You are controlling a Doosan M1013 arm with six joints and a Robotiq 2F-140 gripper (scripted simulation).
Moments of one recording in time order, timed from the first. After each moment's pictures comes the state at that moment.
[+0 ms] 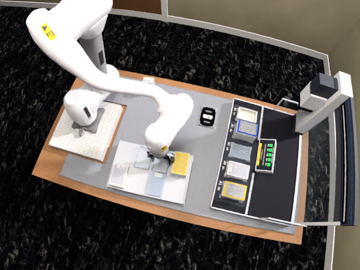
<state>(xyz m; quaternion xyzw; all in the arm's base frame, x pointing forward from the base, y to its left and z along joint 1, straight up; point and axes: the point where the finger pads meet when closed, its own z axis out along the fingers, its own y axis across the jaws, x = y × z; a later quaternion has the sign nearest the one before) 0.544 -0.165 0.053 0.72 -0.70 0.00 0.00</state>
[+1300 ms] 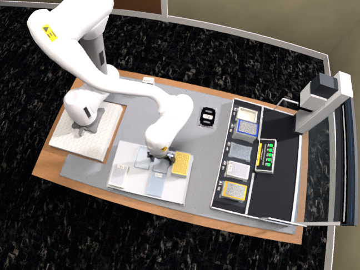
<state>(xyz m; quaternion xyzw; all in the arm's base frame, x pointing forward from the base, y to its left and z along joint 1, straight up) 0.544 -0.165 0.046 0.72 -0.70 0.00 0.00</state>
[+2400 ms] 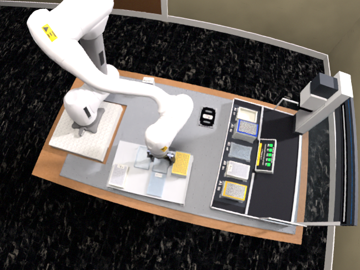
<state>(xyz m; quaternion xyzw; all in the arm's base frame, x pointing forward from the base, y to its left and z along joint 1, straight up) 0.544 -0.165 0.046 0.72 -0.70 0.00 0.00</state>
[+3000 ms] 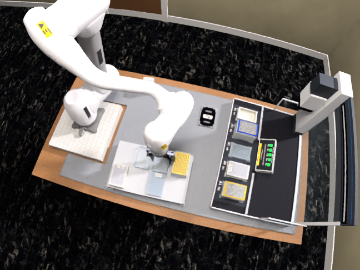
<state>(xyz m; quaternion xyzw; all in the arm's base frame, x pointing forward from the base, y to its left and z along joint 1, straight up) 0.544 -0.165 0.072 0.72 -0.70 0.00 0.00</state>
